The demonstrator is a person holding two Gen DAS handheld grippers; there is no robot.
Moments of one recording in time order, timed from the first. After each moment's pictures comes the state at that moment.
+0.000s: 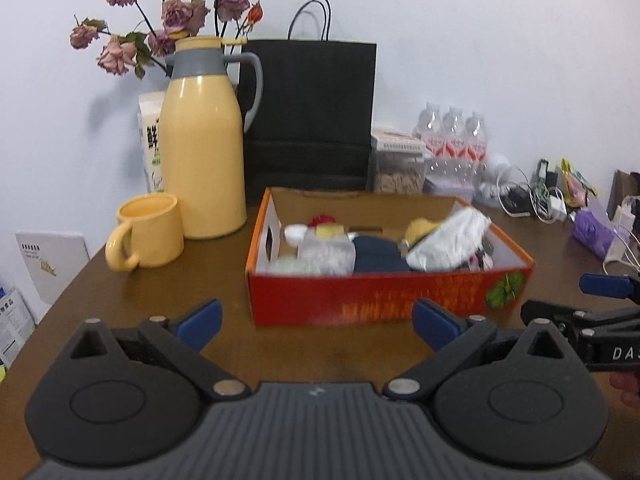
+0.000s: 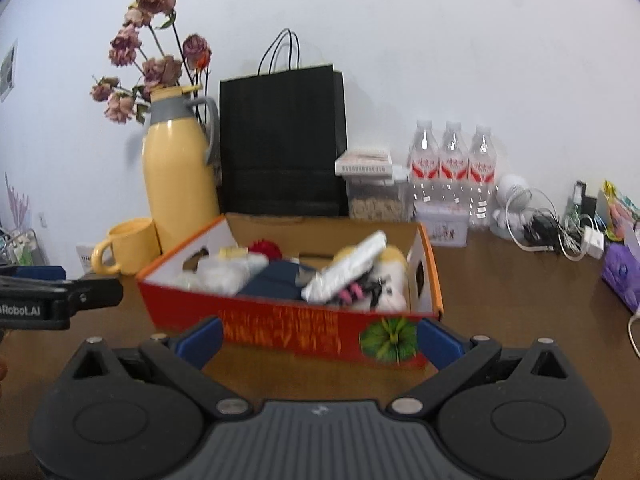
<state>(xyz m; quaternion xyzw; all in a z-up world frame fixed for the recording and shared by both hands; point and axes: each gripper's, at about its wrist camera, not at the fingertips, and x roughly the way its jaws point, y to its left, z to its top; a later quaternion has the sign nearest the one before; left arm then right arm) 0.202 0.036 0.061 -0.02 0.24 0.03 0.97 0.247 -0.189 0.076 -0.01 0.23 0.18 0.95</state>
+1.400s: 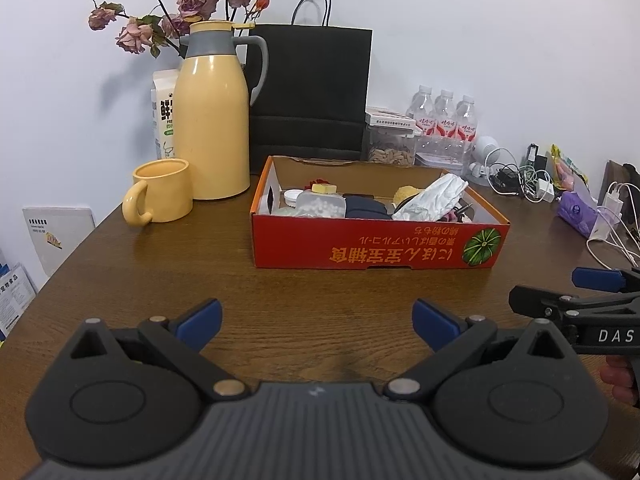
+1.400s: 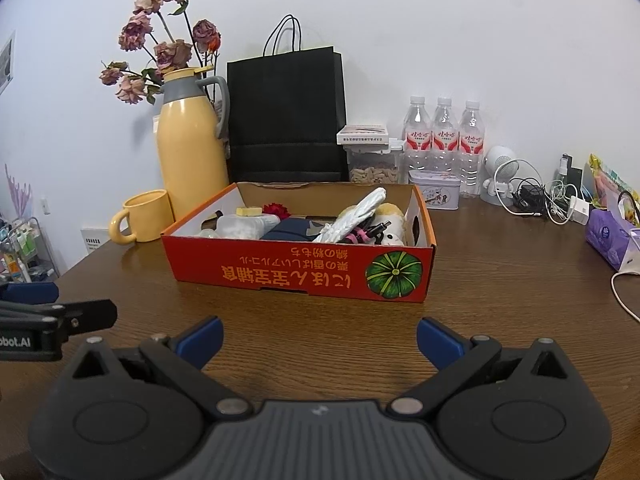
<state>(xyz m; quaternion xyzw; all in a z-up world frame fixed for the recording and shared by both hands) 0.146 0.023 0.053 -0.04 0.26 0.04 0.96 0.195 -0.195 0.069 -0.01 0.26 0.18 0.95</state>
